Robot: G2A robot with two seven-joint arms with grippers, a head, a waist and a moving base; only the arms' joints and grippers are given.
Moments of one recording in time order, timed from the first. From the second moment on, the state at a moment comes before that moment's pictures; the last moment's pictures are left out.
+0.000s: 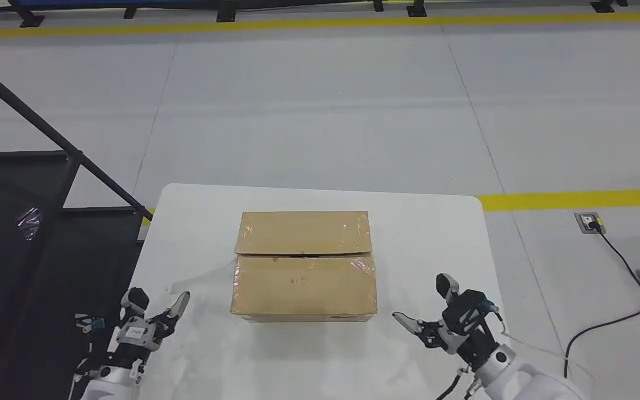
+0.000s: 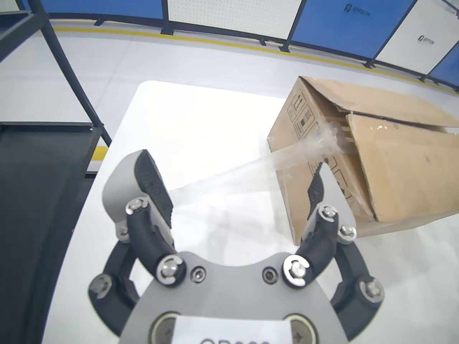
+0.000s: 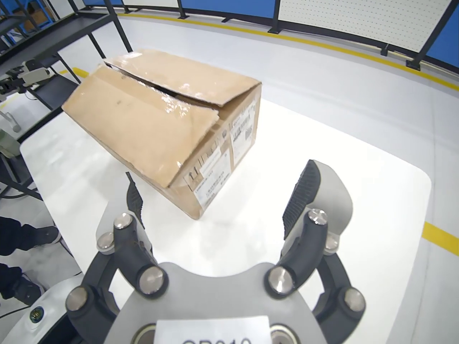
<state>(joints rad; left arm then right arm) 1.69 -1.15 -1.77 -1.78 0.96 -0.25 0.11 -1.57 -1.14 1.51 -2.06 -1.15 -0.40 0.24</state>
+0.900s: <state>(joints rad) 1.59 -1.15 -1.77 -1.76 0.78 -0.38 0.03 -1.12 -1.14 1.39 -1.64 -0.37 -0.59 0.69</state>
